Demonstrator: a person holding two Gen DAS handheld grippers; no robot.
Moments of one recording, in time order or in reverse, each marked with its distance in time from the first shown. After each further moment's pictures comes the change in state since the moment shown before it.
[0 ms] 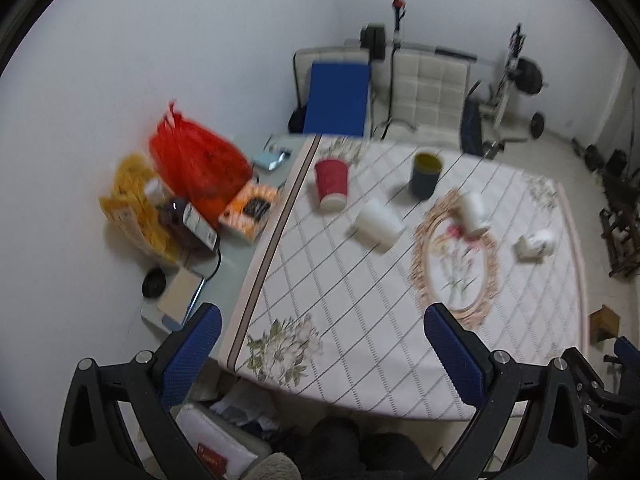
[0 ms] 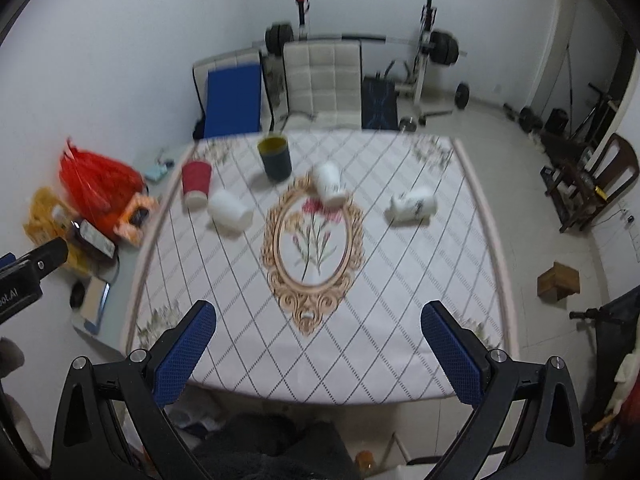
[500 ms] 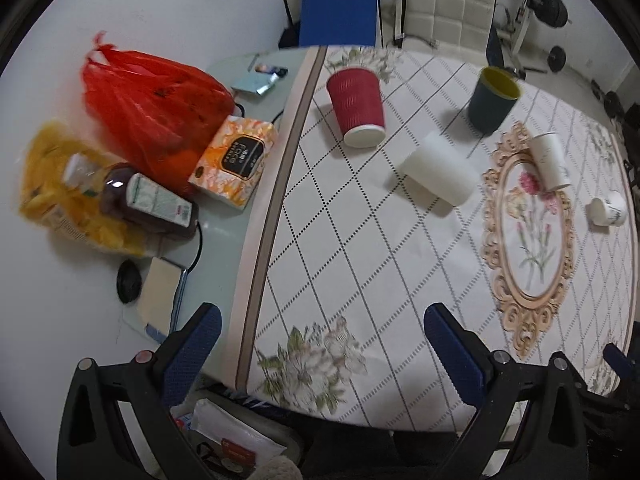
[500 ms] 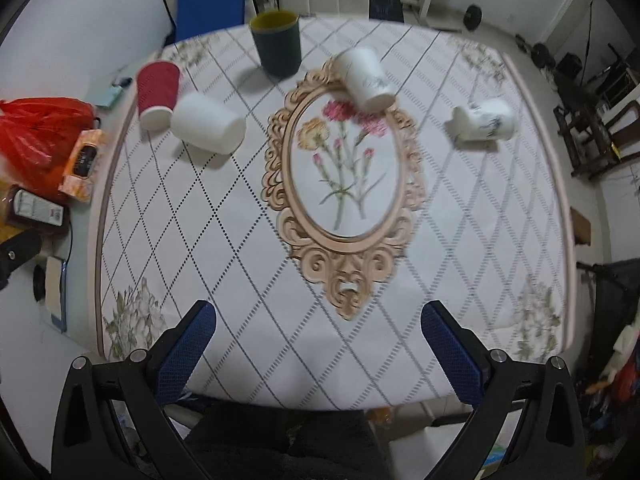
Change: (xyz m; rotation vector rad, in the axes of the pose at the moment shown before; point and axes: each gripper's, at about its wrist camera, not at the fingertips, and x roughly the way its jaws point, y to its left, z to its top) left arm 0.193 0.032 0.044 0.086 0.297 -0.004; right arm 0.218 0.077 0.003 0.034 0.336 -0.047
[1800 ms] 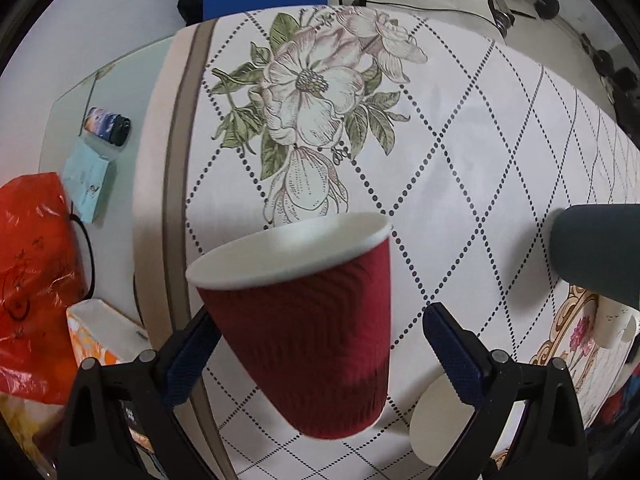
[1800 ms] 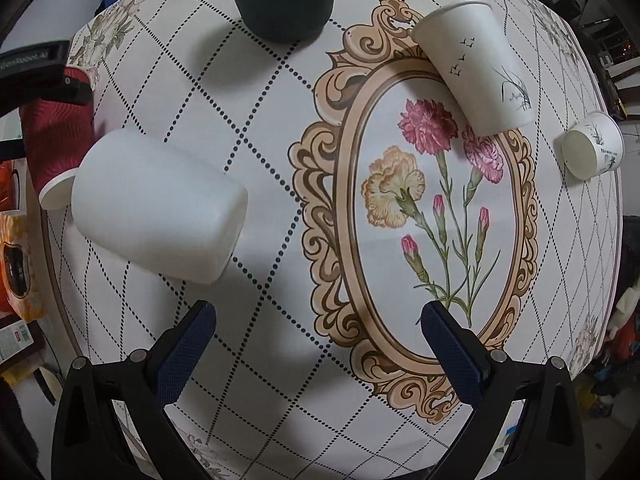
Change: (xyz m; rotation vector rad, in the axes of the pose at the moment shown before) left arm 0.222 -0.053 0.261 0.144 0.264 -0.139; right arm 0.150 0.077 0.176 0.139 0.267 -0.050
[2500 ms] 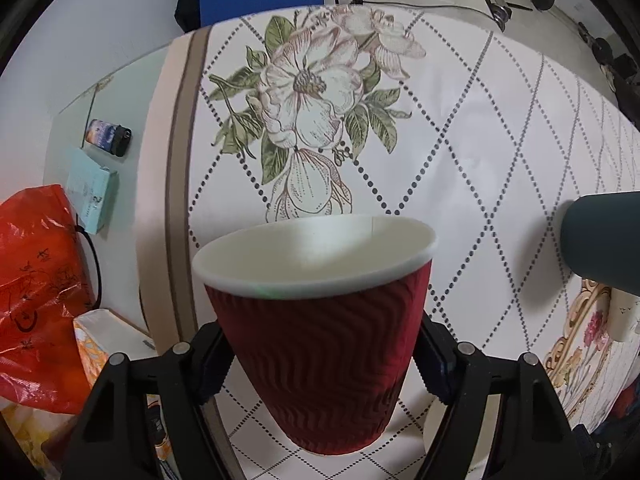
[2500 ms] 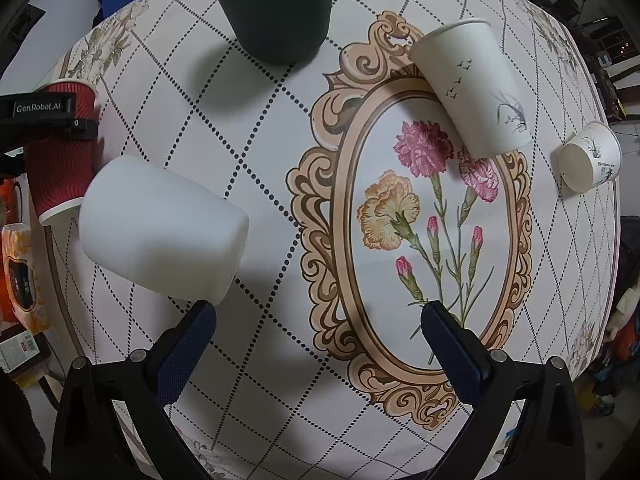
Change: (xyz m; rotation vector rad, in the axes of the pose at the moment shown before) left arm -0.002 -0.002 -0.002 0.038 -0.031 0.033; right arm -0.010 -0.002 0.016 0.011 -0.019 0.013
